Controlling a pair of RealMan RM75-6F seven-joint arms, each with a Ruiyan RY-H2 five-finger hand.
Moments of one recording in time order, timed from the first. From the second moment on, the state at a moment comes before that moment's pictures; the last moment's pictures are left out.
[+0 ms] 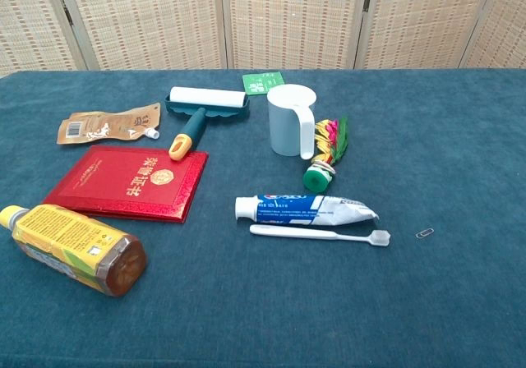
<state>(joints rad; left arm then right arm) -0.08 -1.14 -0.06 -1.65 1.45 1.50 0.26 0.07 -1.15 0.06 -1.59 -1.52 1.50 -0.07</state>
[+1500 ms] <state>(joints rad) -0.04 -1.12 -0.03 -1.66 1.47 1.54 0.21 0.41 -1.46 0.12 -1.56 -1.46 1.06 -0.31</state>
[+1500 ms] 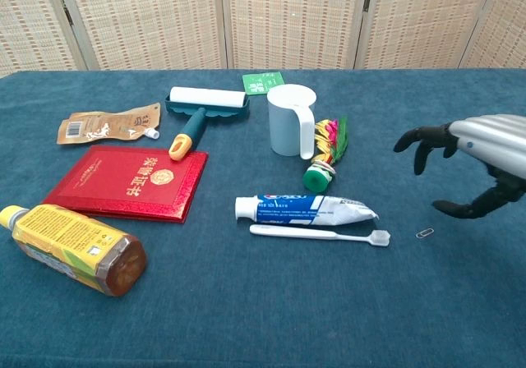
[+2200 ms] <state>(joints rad) -0.03 -1.12 -0.03 -1.62 1.46 1.54 0.17 0.57 -1.69 0.15 -1.39 -1.30 0.92 -0.37</state>
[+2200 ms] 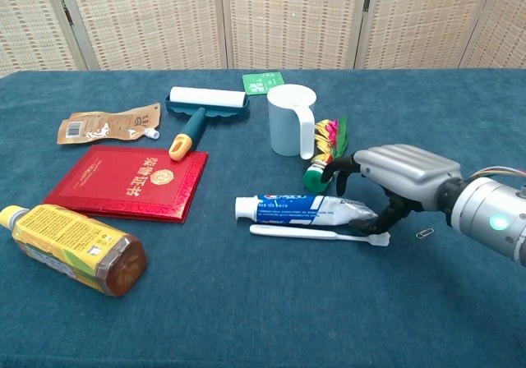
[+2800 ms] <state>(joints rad) -0.02 -1.12 -0.03 -1.61 1.45 1.53 0.15 0.61 -1.74 0.13 -1.31 -1.27 0.93 -0.39</state>
